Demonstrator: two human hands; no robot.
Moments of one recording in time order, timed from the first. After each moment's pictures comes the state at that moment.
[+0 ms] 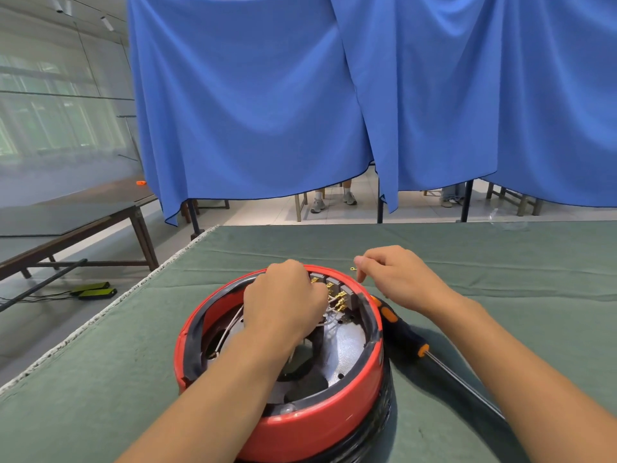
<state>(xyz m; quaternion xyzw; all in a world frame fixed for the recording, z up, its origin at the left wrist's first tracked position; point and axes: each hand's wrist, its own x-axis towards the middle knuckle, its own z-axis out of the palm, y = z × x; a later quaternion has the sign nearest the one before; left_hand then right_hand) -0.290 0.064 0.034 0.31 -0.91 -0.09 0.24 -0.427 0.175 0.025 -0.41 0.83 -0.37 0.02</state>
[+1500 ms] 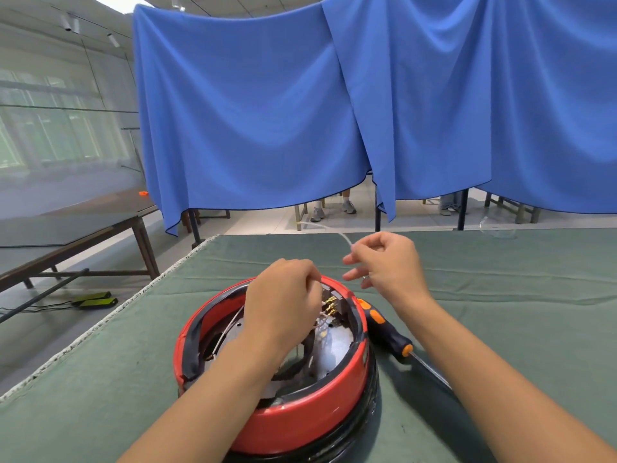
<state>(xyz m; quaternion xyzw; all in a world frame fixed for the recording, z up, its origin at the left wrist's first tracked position) -0.279 0.079 0.040 0.20 -0.91 -0.11 0.35 -0.404 0.171 0.039 -0.26 0.69 -0.67 0.04</state>
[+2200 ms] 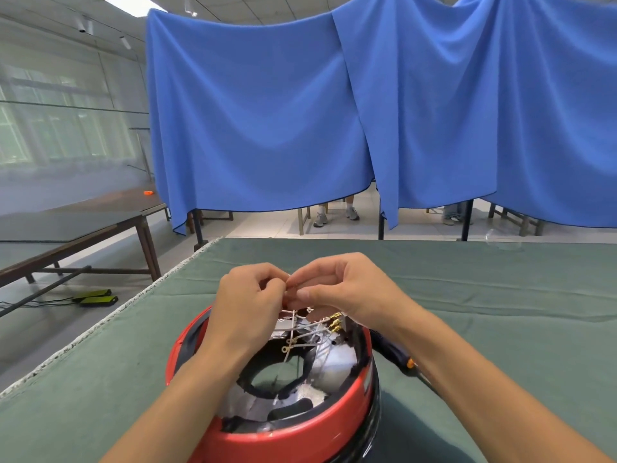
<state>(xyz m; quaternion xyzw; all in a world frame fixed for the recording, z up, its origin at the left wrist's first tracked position) -0.249 0.056 0.051 0.21 -0.83 -0.36 0.37 -0.360 0.168 0.060 -0.49 0.61 -0.57 0.27</state>
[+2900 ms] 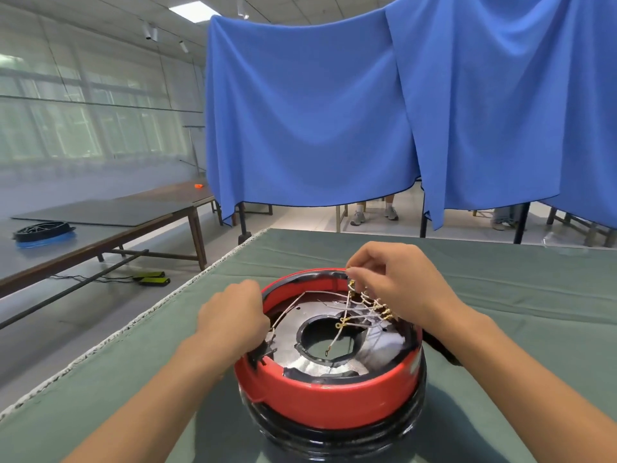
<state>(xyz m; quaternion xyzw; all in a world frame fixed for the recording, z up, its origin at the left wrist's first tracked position) -0.181 0.022 0.042 0.44 -0.89 -0.05 0.12 -0.342 0.169 0.059 -0.54 0.73 -0.41 -0.06</state>
